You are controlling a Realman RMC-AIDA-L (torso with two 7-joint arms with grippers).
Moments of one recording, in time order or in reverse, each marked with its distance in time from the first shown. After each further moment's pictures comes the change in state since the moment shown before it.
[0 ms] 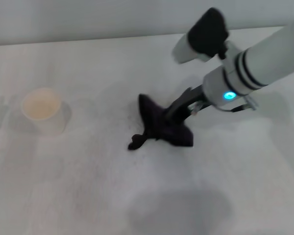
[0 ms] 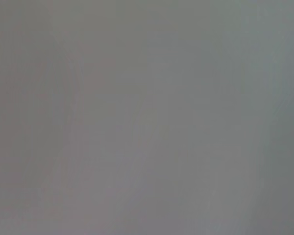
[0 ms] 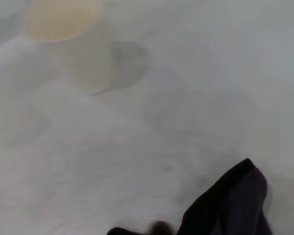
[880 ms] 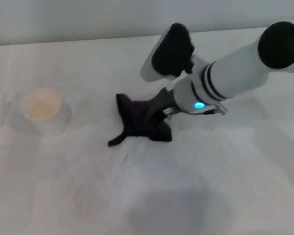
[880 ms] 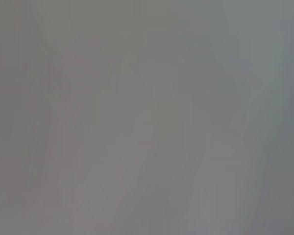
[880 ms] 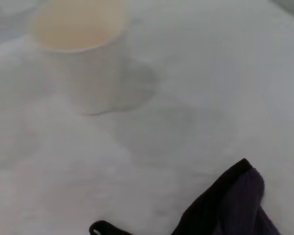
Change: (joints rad) left arm -0.015 0.000 0.000 0.000 0.000 0.001 -0.001; right arm 0.068 0.001 -0.279 0.105 0.132 -0.306 -0.002
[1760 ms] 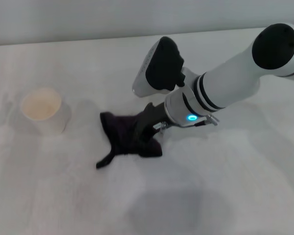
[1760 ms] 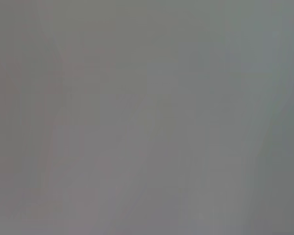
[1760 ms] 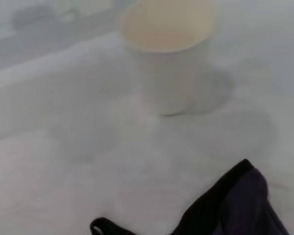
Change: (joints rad) left arm -0.003 -0.001 0.000 0.000 0.000 0.000 -0.001; right arm 0.031 0.006 -0.060 0.068 0.209 0.030 -0.187
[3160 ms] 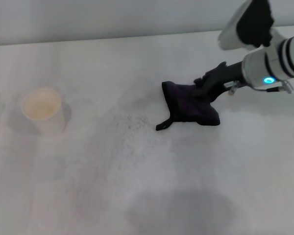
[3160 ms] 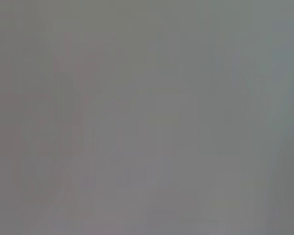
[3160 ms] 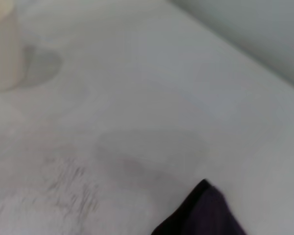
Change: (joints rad) left arm 0.015 0.000 -0.026 0.000 -0.017 -0.054 0.000; right arm -0.177 -0.018 0.637 -0.141 -0.386 0.218 -0.150
